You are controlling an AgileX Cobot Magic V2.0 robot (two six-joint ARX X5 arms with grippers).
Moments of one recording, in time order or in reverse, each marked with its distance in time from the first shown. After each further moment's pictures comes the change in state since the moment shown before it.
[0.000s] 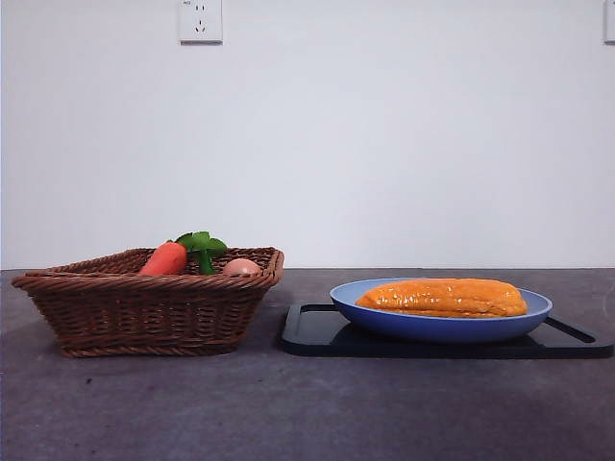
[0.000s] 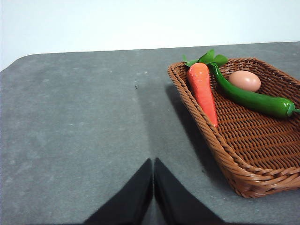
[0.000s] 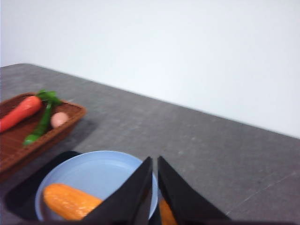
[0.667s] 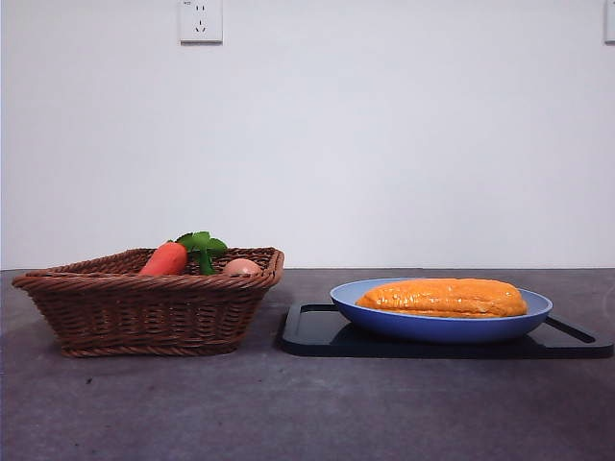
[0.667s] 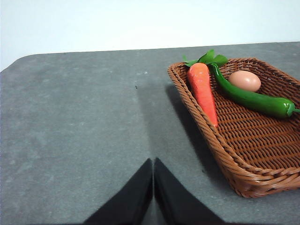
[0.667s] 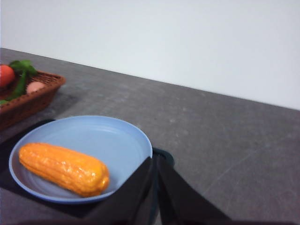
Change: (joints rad) left arm 0.000 0.000 0.000 0.000 0.000 0.000; right arm 0.057 -0.252 -0.357 0.116 0.134 0.026
